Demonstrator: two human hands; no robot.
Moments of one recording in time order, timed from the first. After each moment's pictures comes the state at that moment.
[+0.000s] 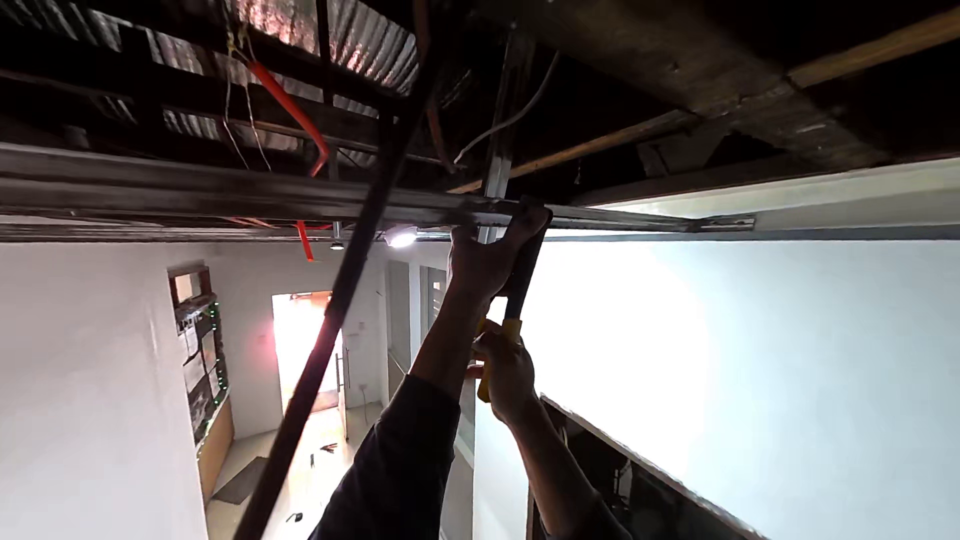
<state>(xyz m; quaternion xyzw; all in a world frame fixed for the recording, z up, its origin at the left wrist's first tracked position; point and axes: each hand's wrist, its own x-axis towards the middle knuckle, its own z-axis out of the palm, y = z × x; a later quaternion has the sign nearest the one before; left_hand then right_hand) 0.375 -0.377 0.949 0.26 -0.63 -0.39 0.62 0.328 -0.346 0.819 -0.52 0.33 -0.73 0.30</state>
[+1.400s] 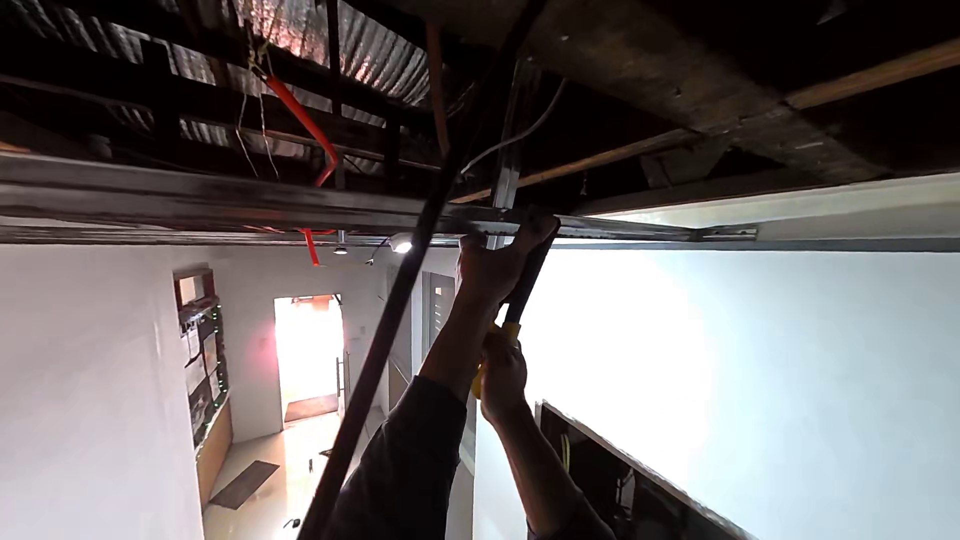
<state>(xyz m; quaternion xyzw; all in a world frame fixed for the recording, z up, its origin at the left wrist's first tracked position) 0.377 -0.381 0.953 0.30 -0.63 -0.38 0.61 0.349 -0.357 0.820 -0.47 0.29 -0.79 0.27</state>
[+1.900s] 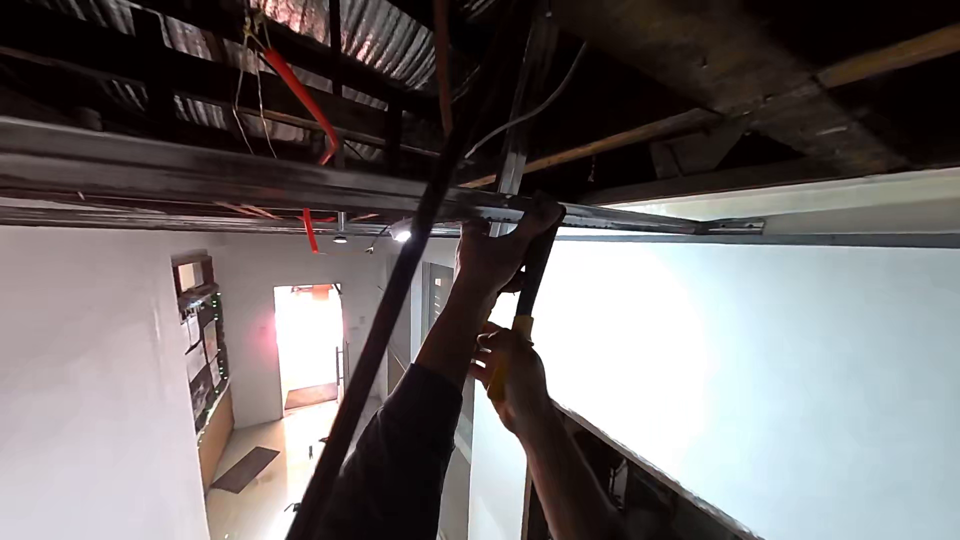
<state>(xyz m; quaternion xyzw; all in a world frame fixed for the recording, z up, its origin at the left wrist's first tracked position) 0.380 -0.372 0.952 0.25 -0.62 -0.44 0.60 0.330 -0.332 0.818 -0.48 0.29 -0.72 0.40</state>
